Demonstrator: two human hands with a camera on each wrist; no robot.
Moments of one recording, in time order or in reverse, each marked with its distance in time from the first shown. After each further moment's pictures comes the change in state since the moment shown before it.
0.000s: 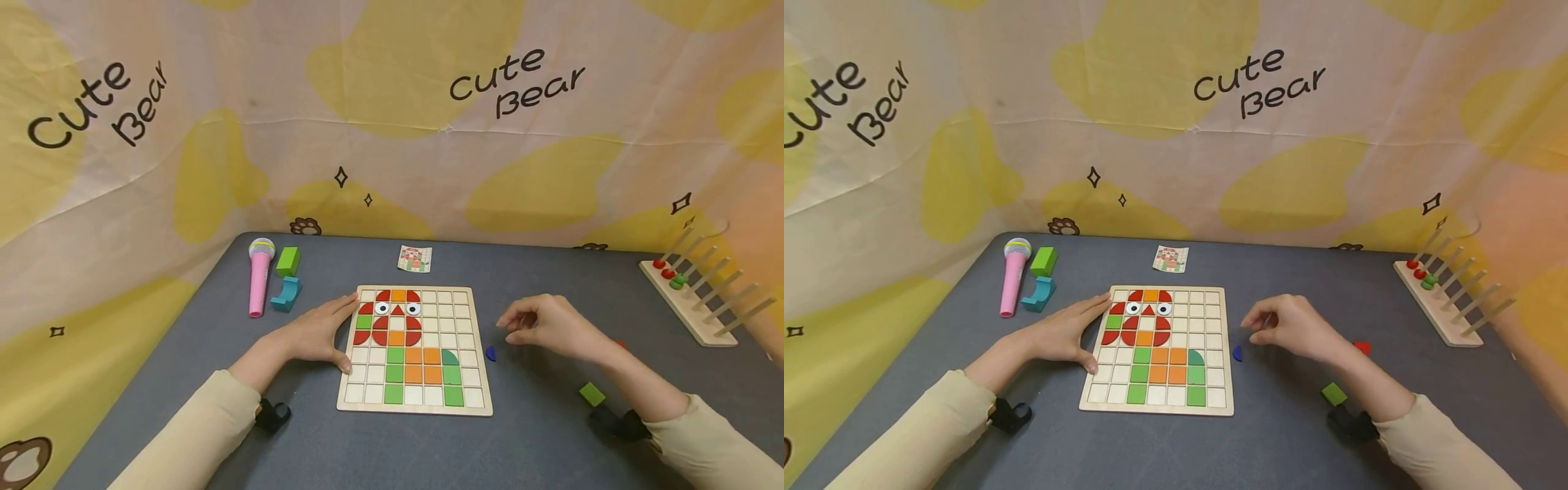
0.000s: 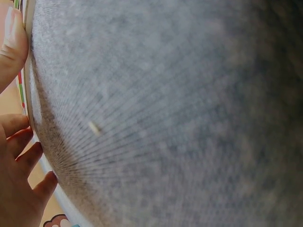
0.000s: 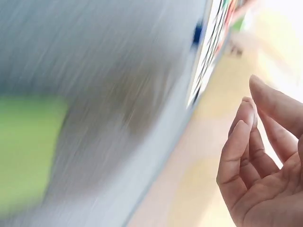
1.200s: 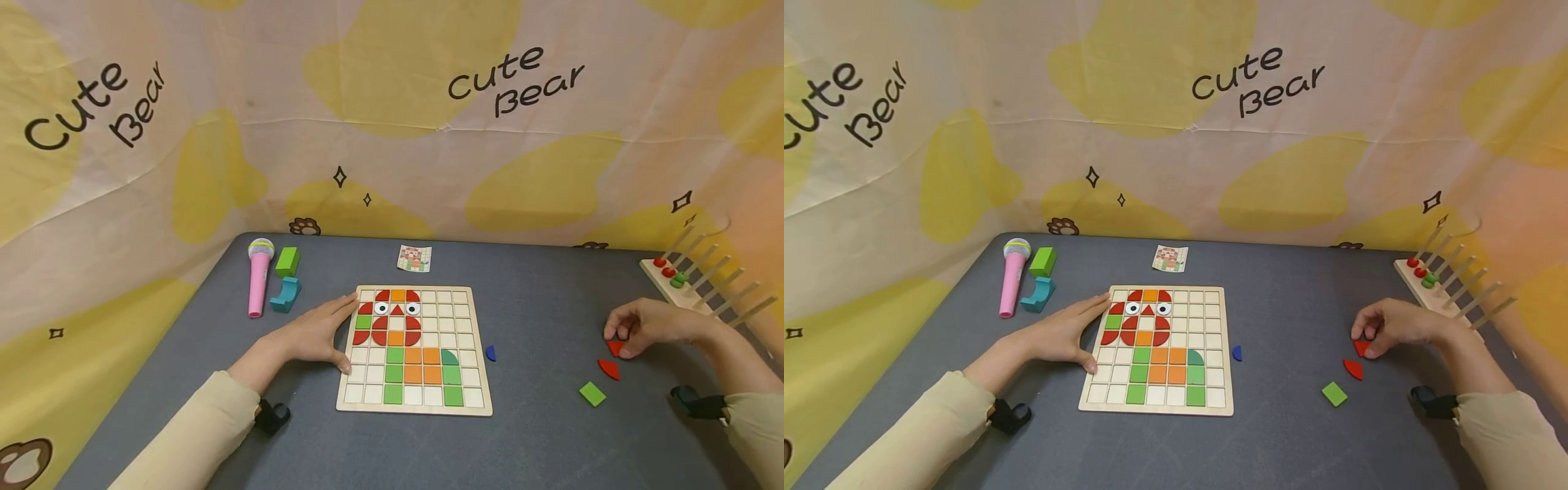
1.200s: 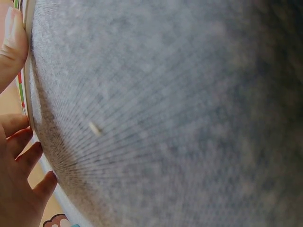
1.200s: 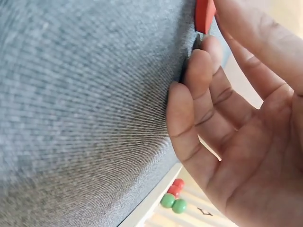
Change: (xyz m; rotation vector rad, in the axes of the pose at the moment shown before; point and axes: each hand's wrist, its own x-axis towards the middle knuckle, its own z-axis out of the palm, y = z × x) left_hand -0.001 0.002 -0.001 -0.014 0.007 0.018; right_hand -0.047 0.160 -0.086 0.284 -0.441 0.020
